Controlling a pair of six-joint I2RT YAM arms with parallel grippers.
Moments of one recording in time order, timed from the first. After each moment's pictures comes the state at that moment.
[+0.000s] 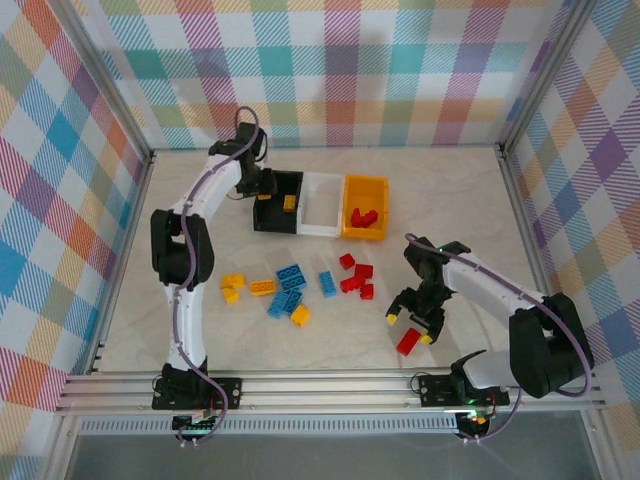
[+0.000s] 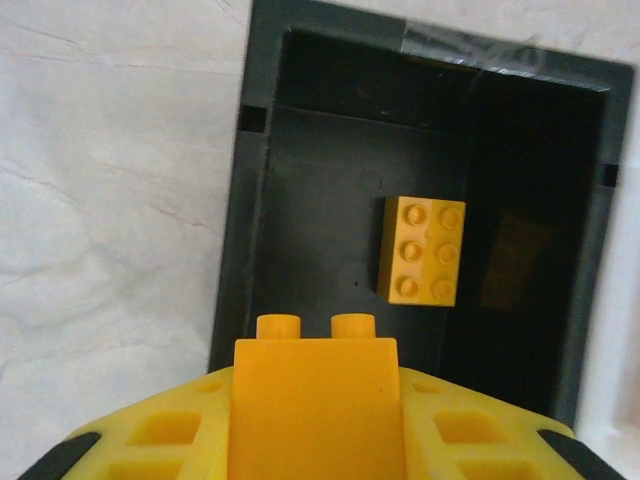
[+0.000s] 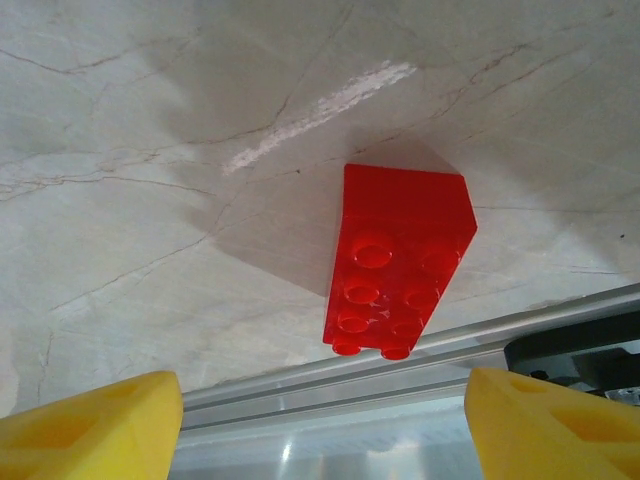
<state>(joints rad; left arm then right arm) -0.24 2.21 2.03 -0.98 0.03 -0.30 0.44 1.35 0.78 -1.14 -0.36 0.96</state>
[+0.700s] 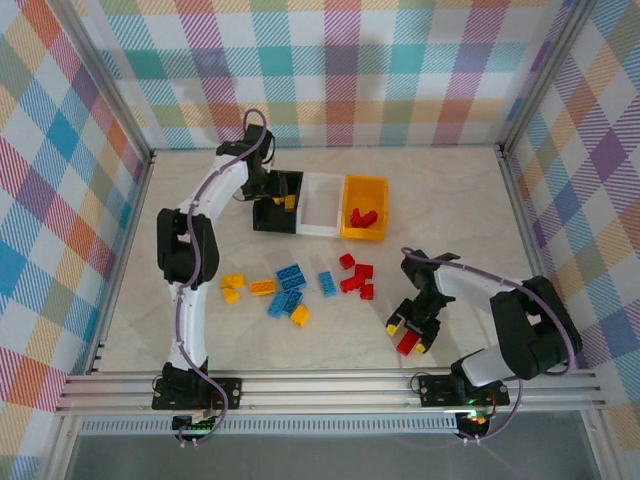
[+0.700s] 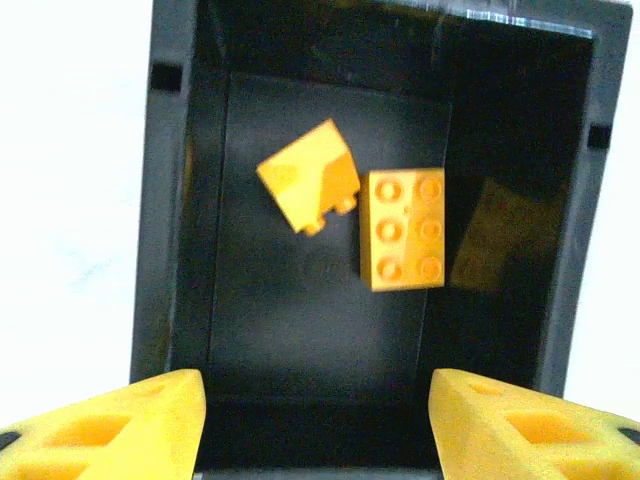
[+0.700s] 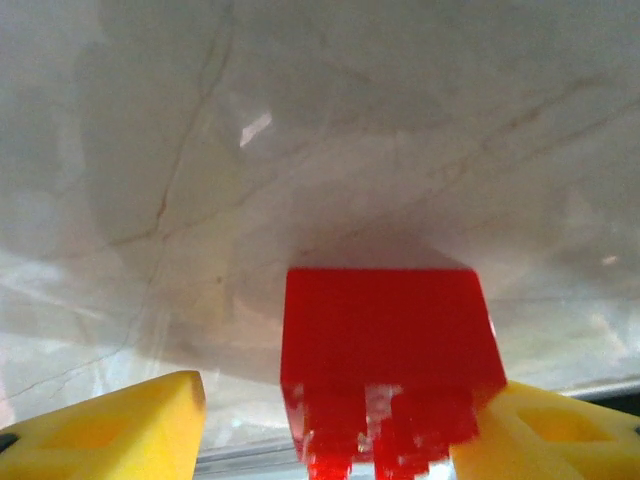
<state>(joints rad) -0.27 2.20 2.04 -1.02 0.04 -0.29 0.44 1.45 0.66 -0.97 -0.39 1.02</state>
